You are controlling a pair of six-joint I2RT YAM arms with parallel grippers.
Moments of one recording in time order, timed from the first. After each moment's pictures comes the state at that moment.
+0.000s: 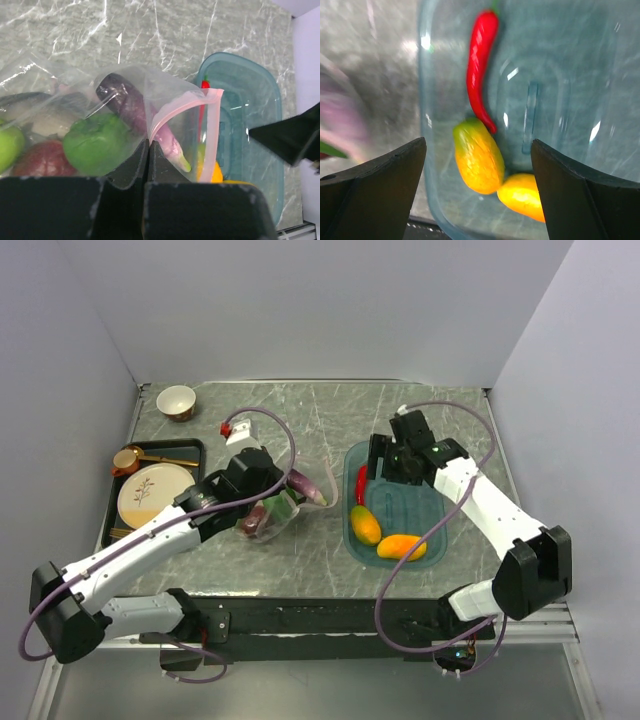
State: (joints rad) left arm -0.80 1.15 1.00 -0.40 -0.47 -0.86; right arm 0.41 1.40 1.20 -0.72 0.06 0.49
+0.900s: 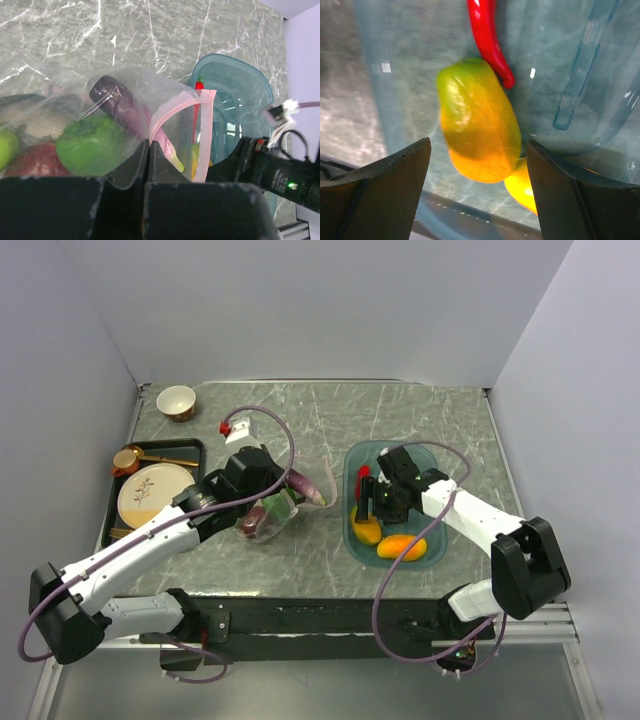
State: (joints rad) left arm -0.80 1.14 1.01 -0.39 -0.46 -0.86; right arm 0.48 1.41 0.89 -0.59 -0.12 0.52
